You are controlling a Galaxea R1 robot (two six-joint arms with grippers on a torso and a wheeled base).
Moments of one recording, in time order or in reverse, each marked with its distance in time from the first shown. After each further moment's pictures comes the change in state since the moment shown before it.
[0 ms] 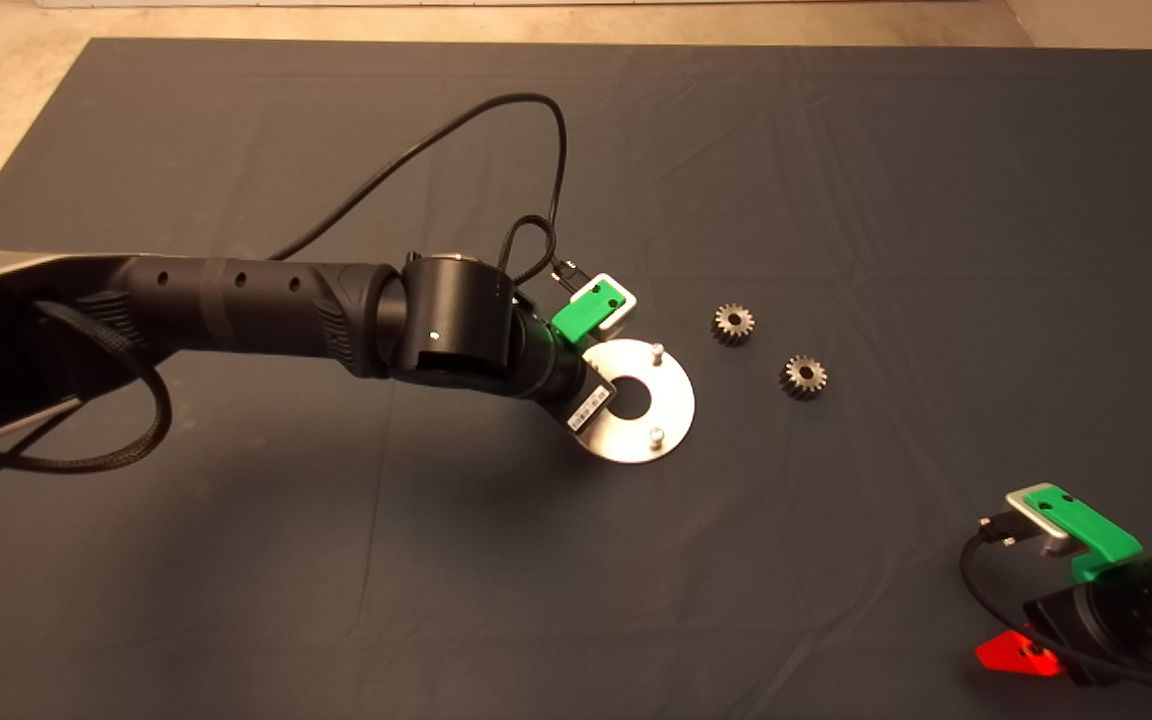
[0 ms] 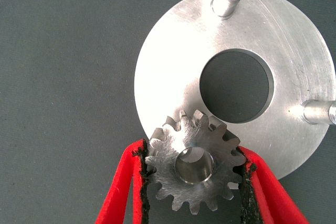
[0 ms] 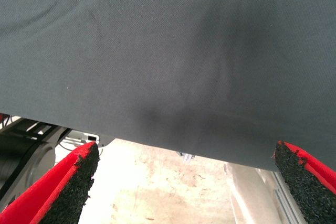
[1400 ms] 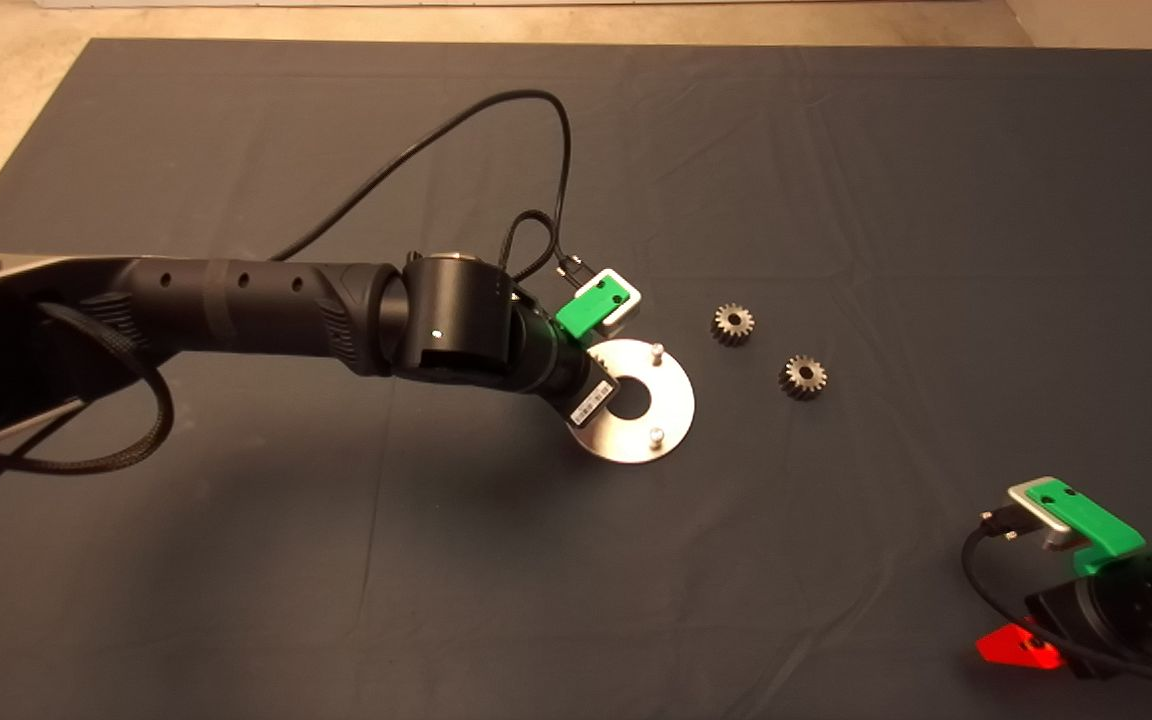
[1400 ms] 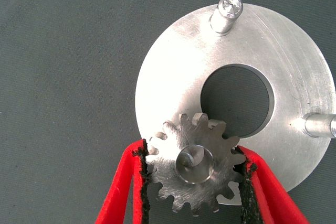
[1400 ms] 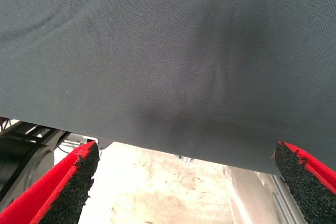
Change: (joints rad) left arm 0.006 -0.010 -0.019 0.019 -0.047 0.034; right arm 0.014 -0.002 0.000 0.000 0.000 -0.004
